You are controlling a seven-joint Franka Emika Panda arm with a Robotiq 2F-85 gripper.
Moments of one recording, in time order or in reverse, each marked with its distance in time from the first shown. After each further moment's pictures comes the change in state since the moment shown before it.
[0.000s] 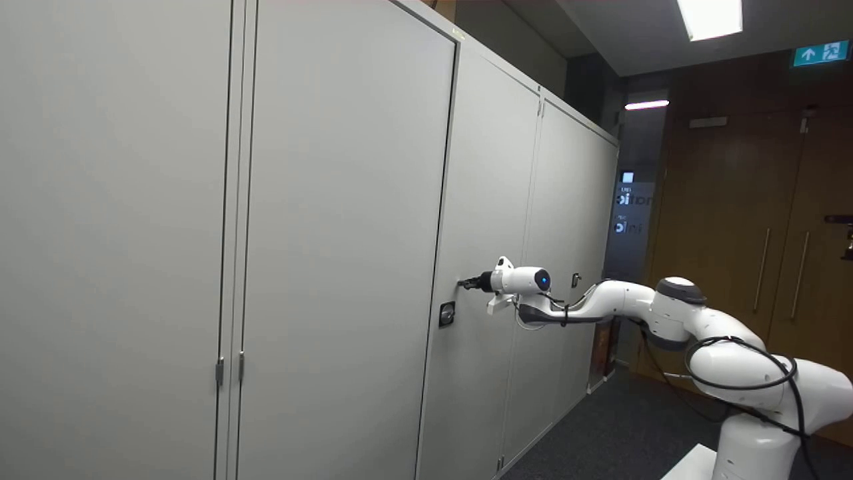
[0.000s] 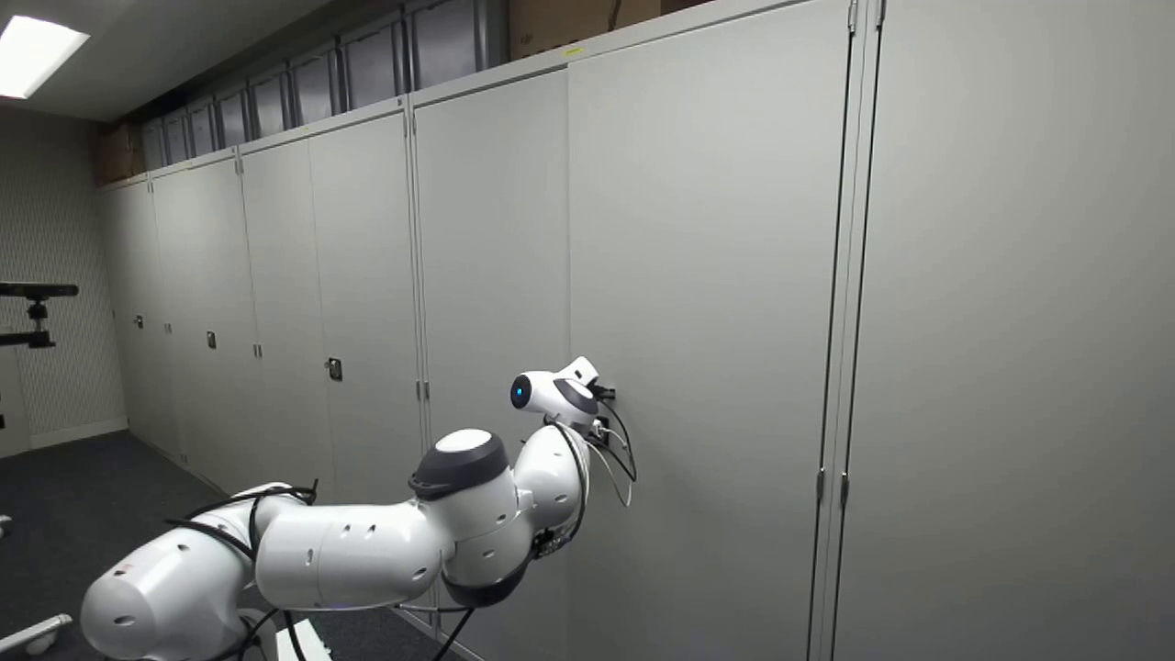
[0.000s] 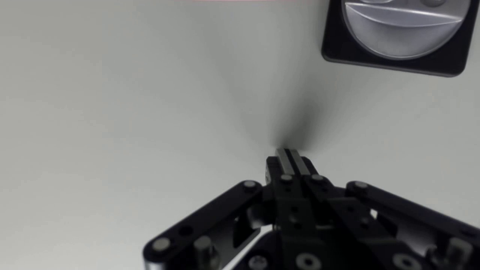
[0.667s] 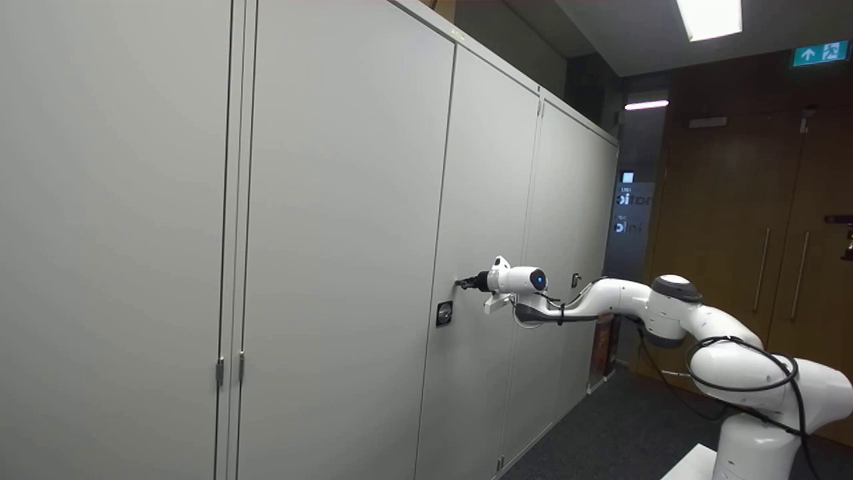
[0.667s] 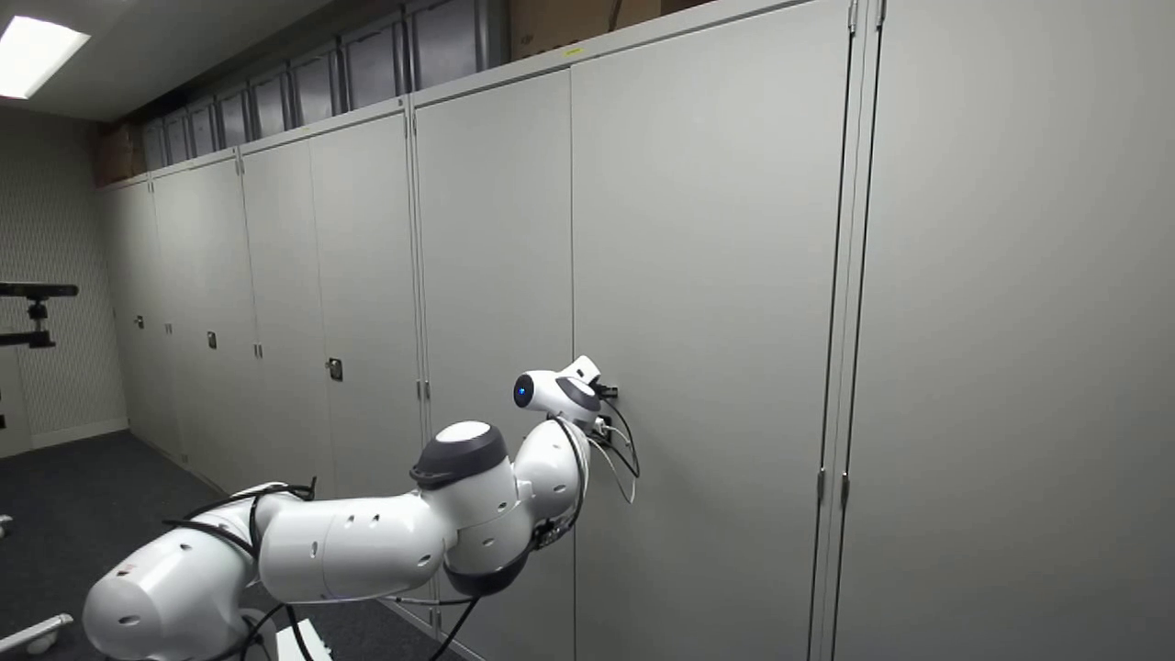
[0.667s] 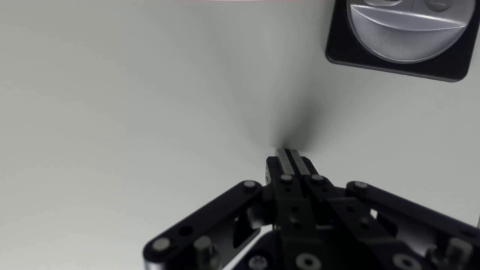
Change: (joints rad) arm 0.037 -0.024 -0.024 0.054 0.001 0.013 0.000
